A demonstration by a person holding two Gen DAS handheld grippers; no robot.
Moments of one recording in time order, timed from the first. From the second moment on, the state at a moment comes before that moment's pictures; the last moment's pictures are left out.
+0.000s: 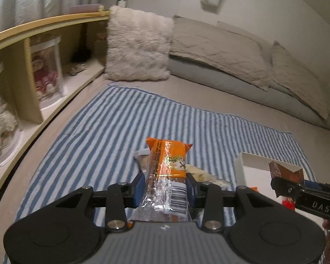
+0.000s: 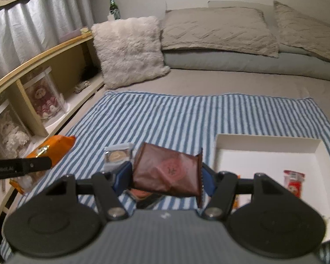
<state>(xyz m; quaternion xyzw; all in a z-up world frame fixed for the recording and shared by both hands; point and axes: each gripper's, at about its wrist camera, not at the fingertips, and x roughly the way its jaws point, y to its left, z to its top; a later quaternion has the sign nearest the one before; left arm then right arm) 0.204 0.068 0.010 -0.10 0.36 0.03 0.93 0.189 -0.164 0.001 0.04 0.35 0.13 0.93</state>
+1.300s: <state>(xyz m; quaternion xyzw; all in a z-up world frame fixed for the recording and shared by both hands) 0.312 -0.168 -0.090 -0.07 0.48 -0.15 0.86 0.153 -0.384 -0.033 0.10 0.37 -0.07 0.92</state>
